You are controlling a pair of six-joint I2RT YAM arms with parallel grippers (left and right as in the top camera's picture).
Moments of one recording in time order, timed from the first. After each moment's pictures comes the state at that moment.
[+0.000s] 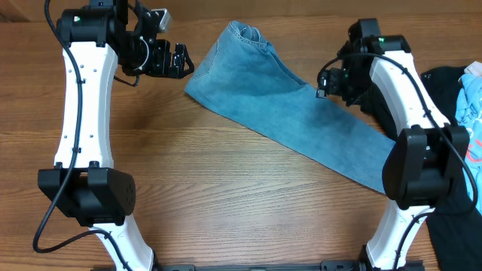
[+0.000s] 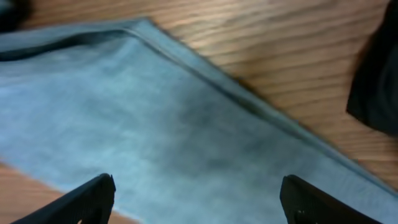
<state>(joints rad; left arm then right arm) 0.00 2.00 2.17 -1.40 0.45 0.12 0.04 2.08 1.75 -1.09 -0.14 0.16</state>
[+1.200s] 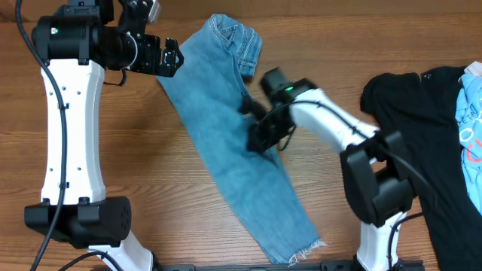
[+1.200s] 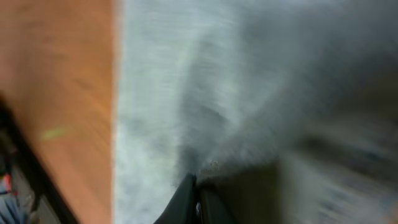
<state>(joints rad) 0.01 1.85 2.17 -1.36 0.34 0.14 0.52 2.05 1.49 -0.92 -0.56 -0.17</state>
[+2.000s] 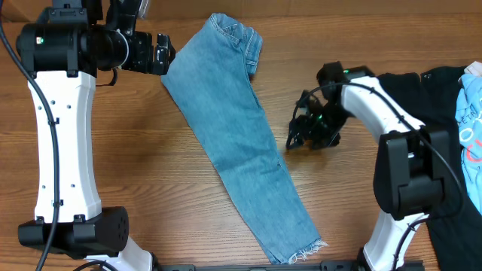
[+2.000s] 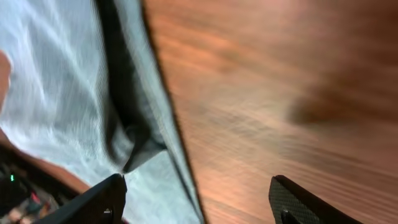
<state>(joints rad) 0.02 1.79 2.17 -1.33 0.31 0.14 0.20 2.02 1.43 -1.19 -0.46 -0.06</state>
